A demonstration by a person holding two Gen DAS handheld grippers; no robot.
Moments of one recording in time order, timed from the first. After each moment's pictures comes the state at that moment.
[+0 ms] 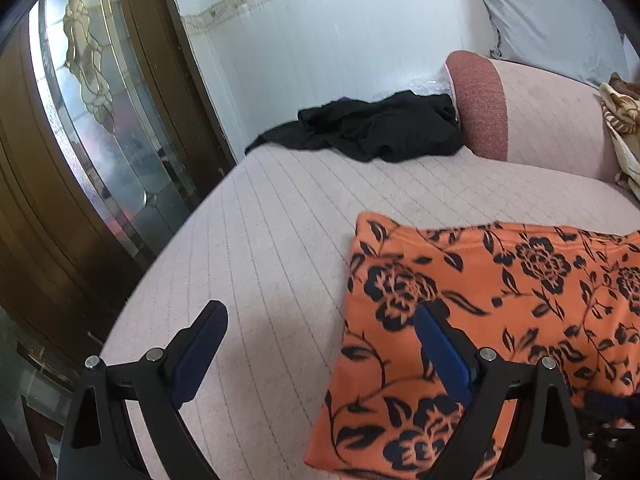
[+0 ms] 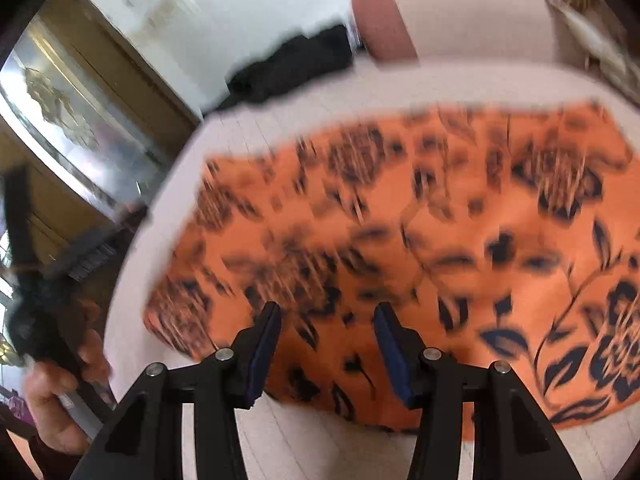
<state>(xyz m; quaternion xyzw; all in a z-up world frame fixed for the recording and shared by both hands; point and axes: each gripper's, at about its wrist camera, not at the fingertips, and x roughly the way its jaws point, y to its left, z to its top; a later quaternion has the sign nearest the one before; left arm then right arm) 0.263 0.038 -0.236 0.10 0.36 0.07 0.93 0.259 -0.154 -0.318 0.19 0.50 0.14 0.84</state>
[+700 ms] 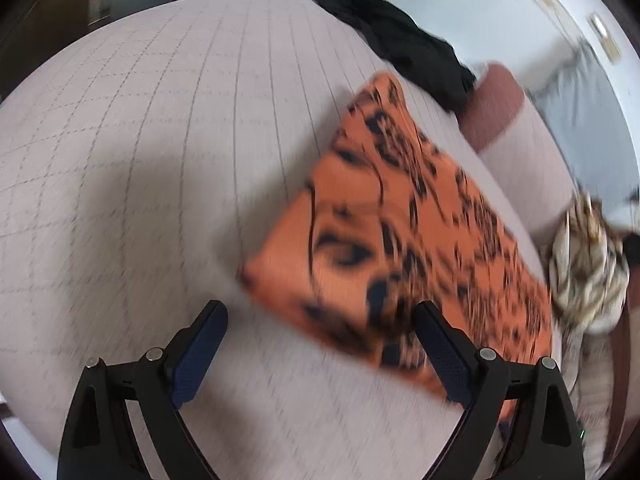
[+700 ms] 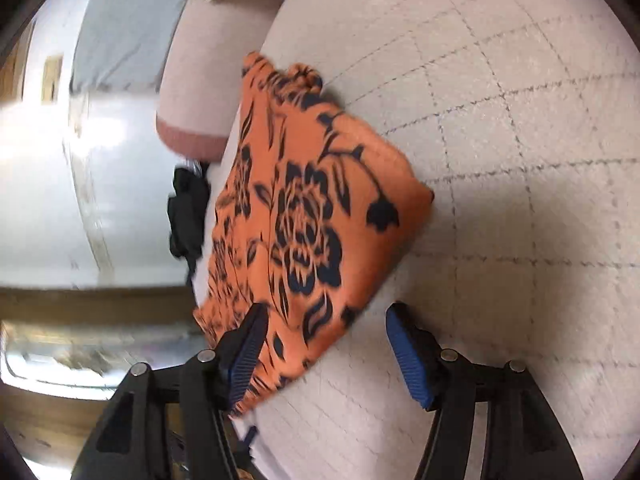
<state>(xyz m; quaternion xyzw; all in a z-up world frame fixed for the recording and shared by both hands) 0.229 0.095 -0.316 -0.26 0.49 -0.02 0.83 0.156 -0.335 -0.379 0.60 0.39 -0.01 0.70</state>
